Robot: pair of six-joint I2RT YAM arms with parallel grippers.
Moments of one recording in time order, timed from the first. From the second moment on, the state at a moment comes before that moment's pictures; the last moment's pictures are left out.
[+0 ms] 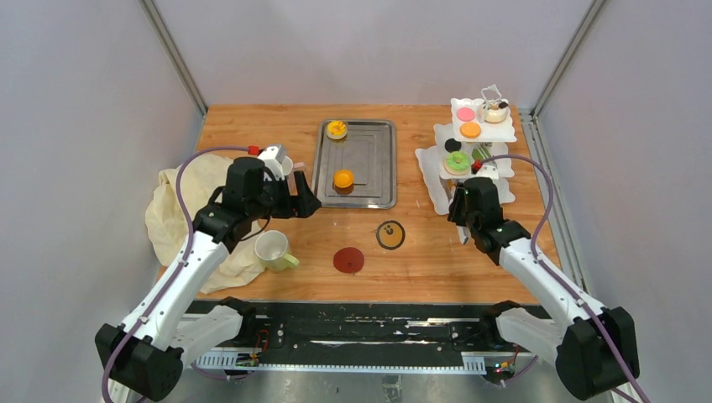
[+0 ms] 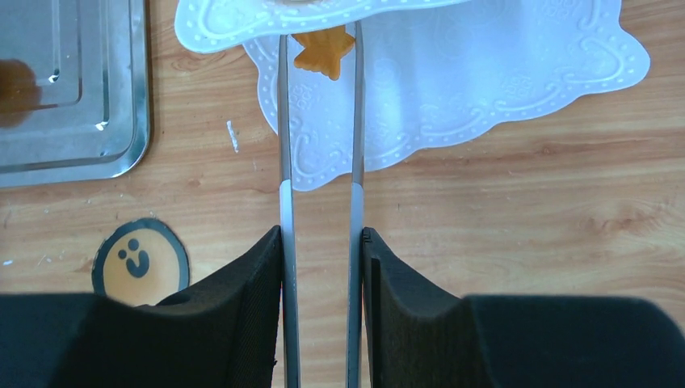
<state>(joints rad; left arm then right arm) -0.36 0.97 0.92 -0.53 0.21 -0.40 0.34 1.01 0.66 -0.29 0.29 0.35</state>
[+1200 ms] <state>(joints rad) -0.36 0.96 0.90 -0.54 0.16 -0.41 0.34 1.18 0.58 0.05 0.28 0.26</state>
